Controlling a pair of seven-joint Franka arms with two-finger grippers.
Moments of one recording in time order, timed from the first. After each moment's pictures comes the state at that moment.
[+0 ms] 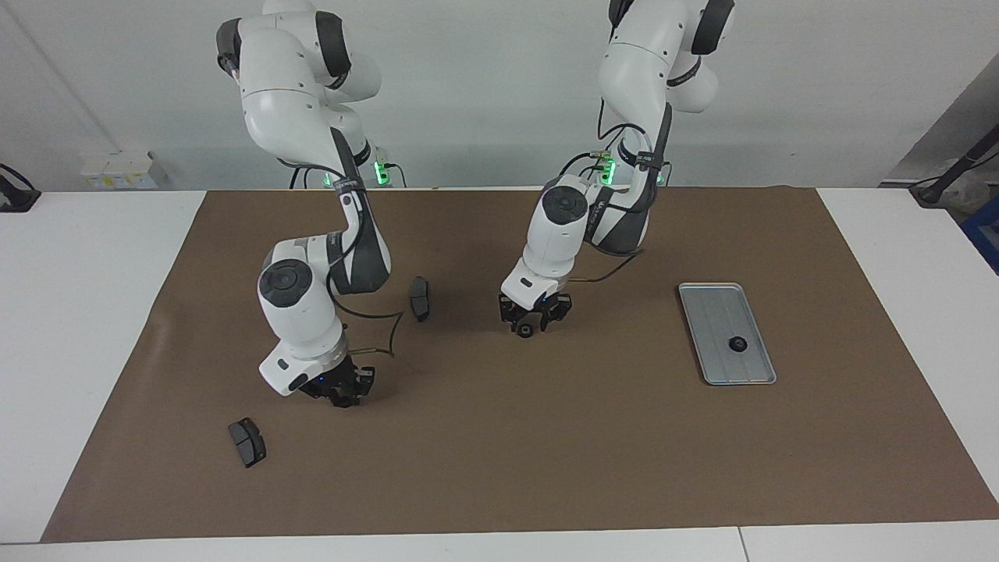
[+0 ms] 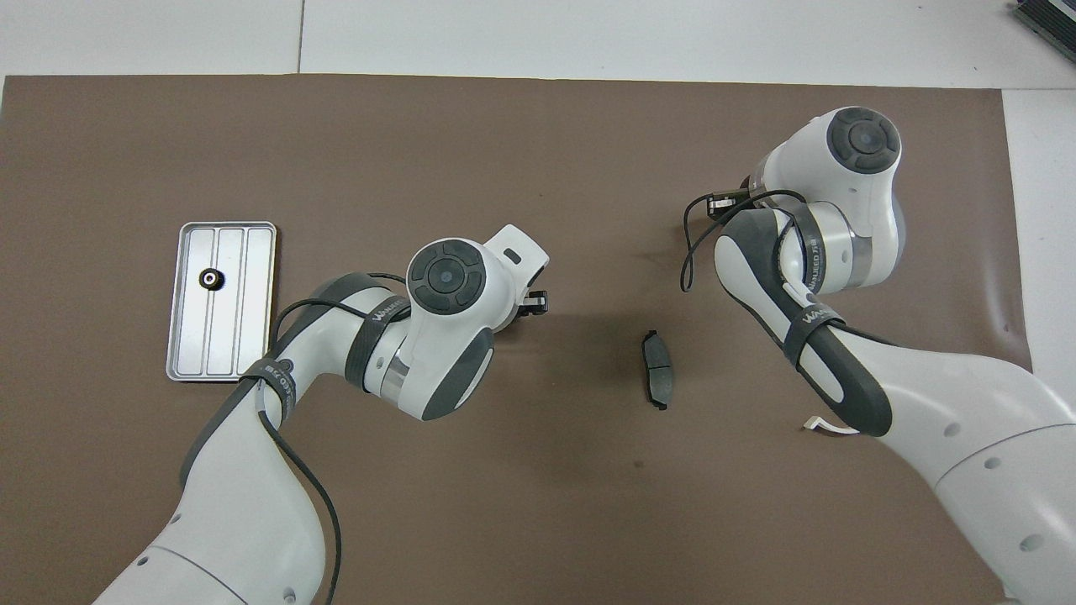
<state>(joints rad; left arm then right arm) -0.59 0.42 -0.04 -1.84 -0.07 2.38 -0.56 0.13 0.59 0.01 -1.60 -0.03 2.28 0.13</state>
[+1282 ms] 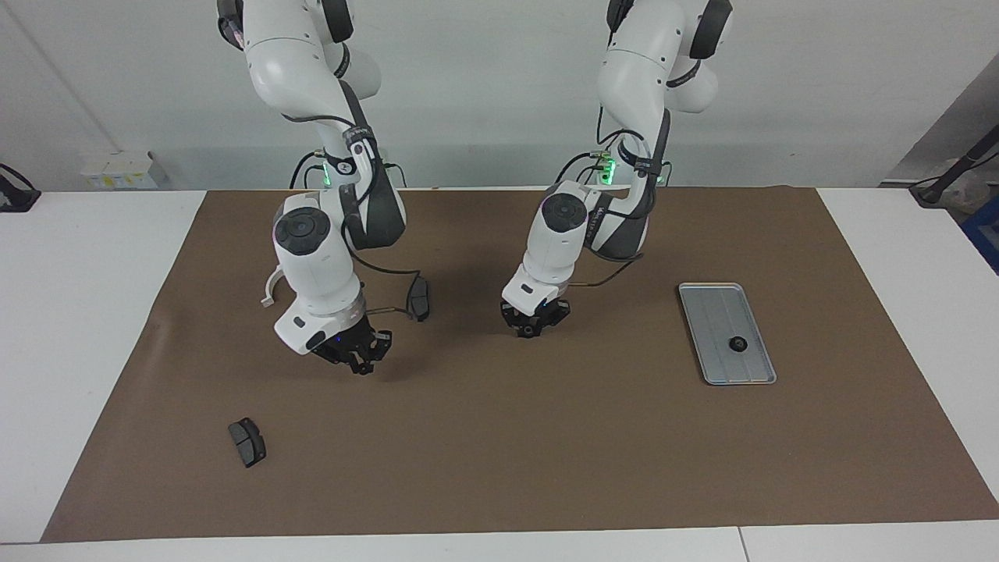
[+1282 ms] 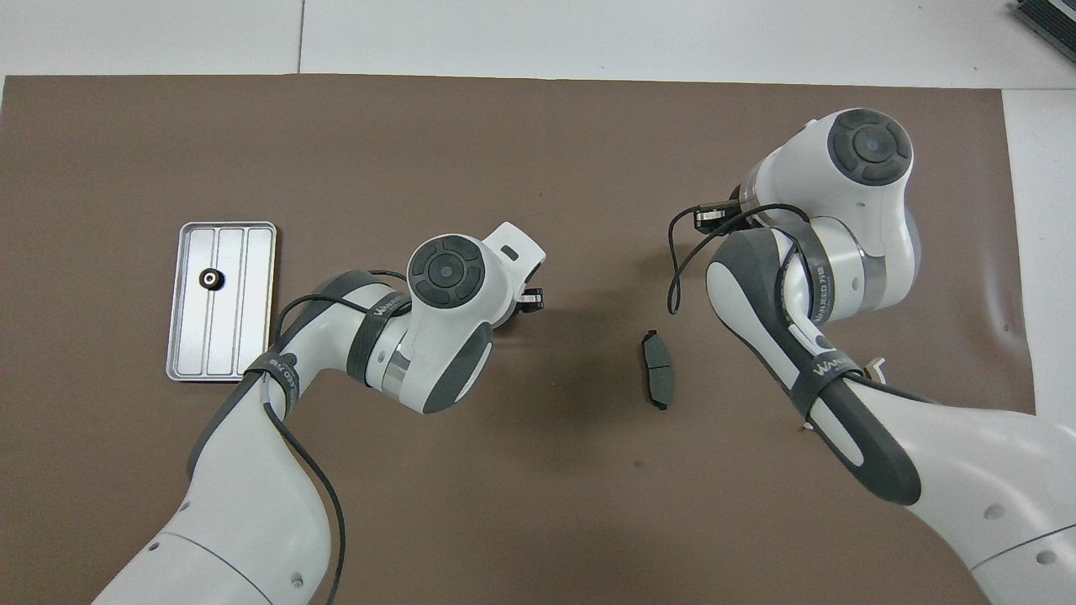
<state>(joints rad) -0.59 0.45 -0.03 -1.83 -0.07 2.38 -0.56 0.17 0.42 0.03 -1.70 -0.02 2.21 0.18</state>
